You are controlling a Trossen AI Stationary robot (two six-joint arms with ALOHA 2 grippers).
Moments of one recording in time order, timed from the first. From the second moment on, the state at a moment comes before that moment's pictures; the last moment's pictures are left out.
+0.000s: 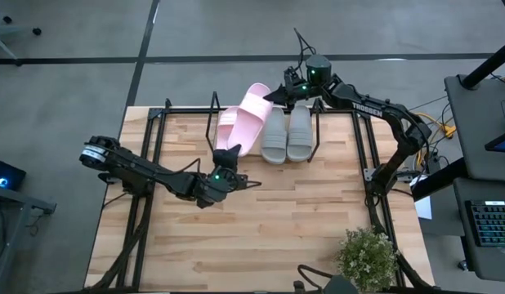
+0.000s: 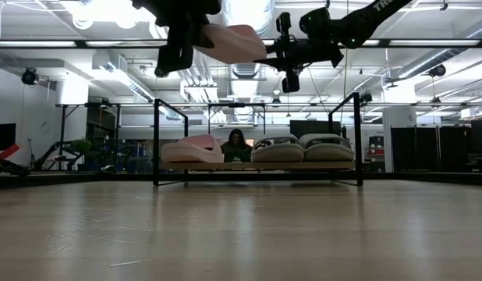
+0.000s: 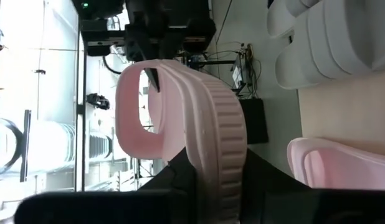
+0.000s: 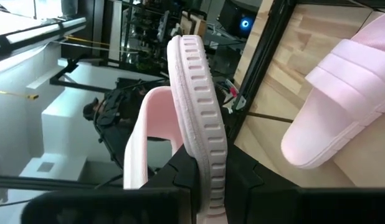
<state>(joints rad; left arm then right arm) -0.27 1.52 0.99 0.28 -1.34 1.27 -0.73 1.66 1.30 0.13 -0.88 1.12</state>
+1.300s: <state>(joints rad) -0.25 1.50 1.06 0.31 -1.40 1.23 -0.80 1.66 1.30 0.21 -0.77 0.92</state>
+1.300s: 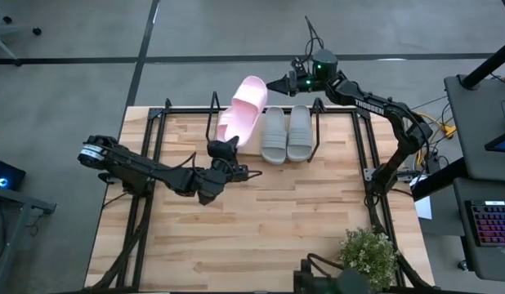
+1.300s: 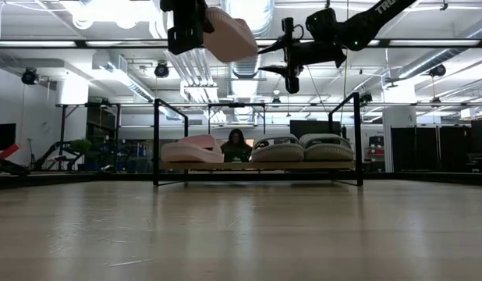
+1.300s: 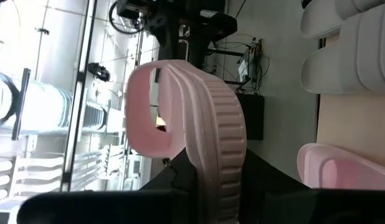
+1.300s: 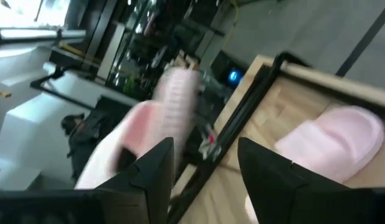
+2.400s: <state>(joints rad) -0.21 1.79 1.05 0.33 -1.48 1.02 -0.93 1.51 1.30 0.39 -0.71 1.01</state>
